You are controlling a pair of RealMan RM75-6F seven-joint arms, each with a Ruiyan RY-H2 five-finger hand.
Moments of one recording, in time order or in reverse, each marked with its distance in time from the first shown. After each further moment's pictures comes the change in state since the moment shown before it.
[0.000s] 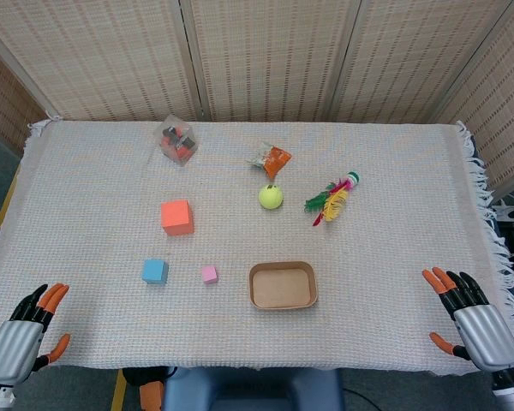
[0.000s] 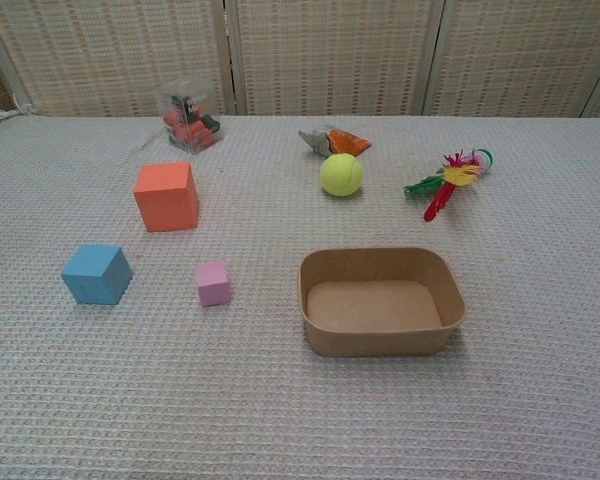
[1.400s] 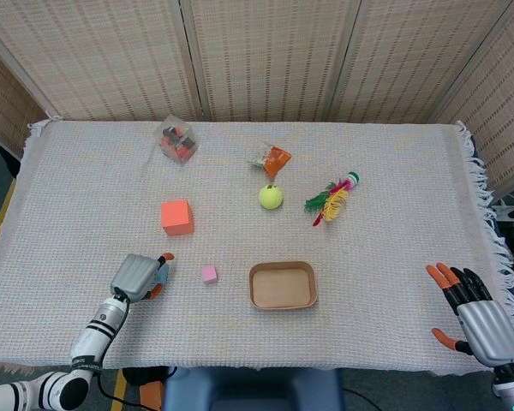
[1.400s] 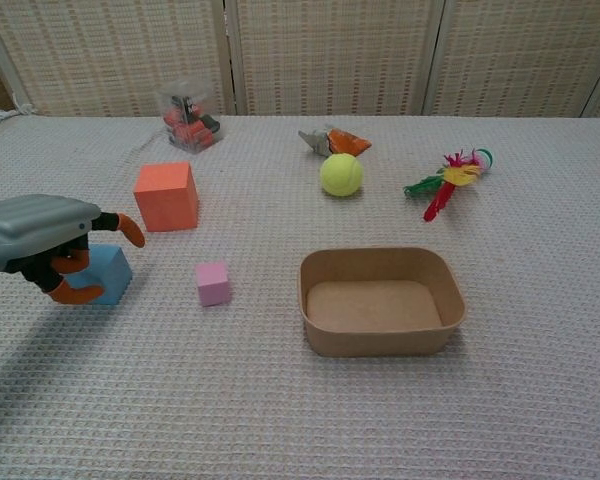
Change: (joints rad) left arm -0.481 -0.293 -0.286 0.015 -0.515 -0.619 0.481; right arm 0.012 0.010 0.016 -0.007 0.039 -0.025 0.013
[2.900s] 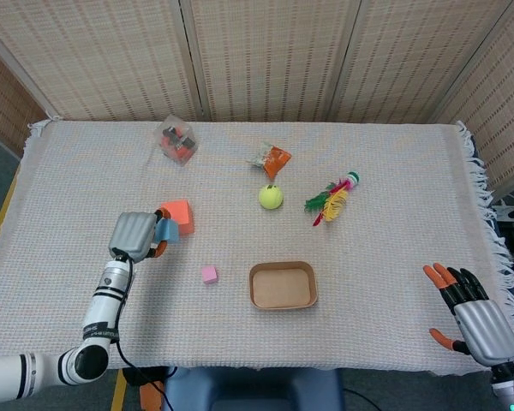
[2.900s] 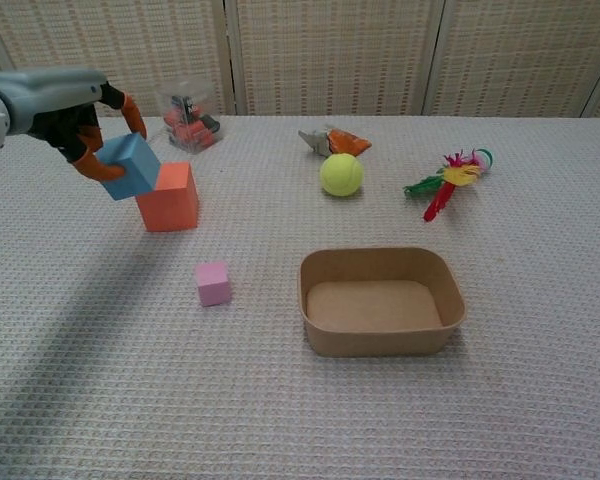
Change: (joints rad) left arm -0.210 0.068 -0.234 -0.231 -0.475 0.174 0.258; right arm 0.005 -0.001 0.001 -0.004 0.002 -0.008 0.000
